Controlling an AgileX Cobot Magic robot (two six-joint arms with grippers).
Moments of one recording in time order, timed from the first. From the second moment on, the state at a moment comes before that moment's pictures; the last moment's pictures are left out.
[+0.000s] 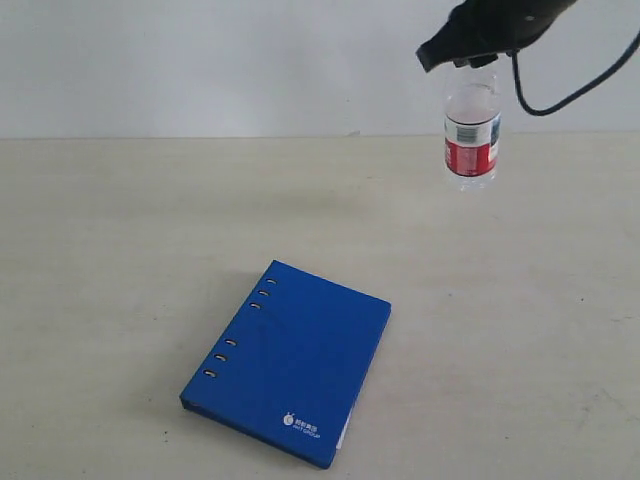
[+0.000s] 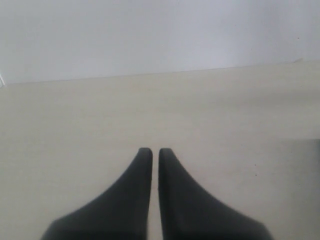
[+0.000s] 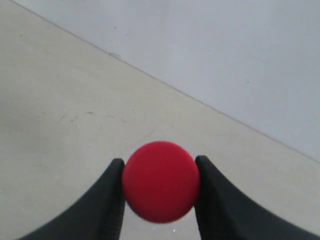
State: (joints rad) left arm 0.02 0.00 0.00 -0.02 0.28 0.12; right arm 0.32 1.76 -1.52 -0.28 0.57 -0.04
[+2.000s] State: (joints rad) left arm 0.02 0.00 0.00 -0.02 0.28 0.12; right arm 0.16 1.41 -1.52 0.43 1.11 -0.30
